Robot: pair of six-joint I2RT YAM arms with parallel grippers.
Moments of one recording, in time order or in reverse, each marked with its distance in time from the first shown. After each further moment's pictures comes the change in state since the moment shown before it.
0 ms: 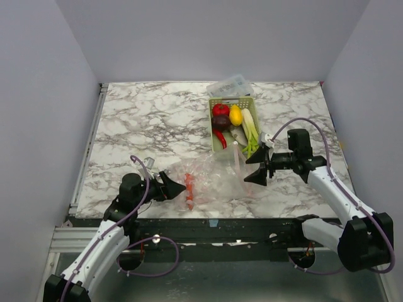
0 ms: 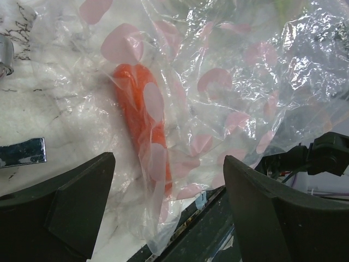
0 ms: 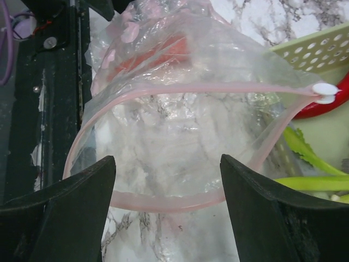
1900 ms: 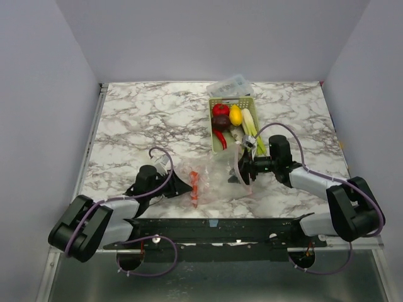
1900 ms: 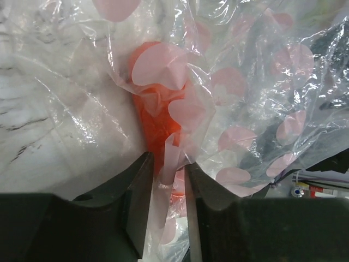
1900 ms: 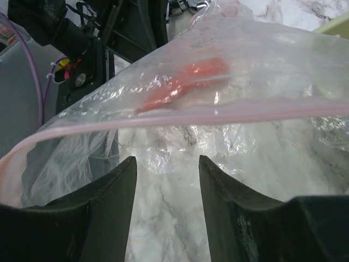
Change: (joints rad) left arm -0.082 0.730 -0.011 0.636 0.051 -0.087; right arm 0.172 0.245 -0.196 0.691 0.010 0.554
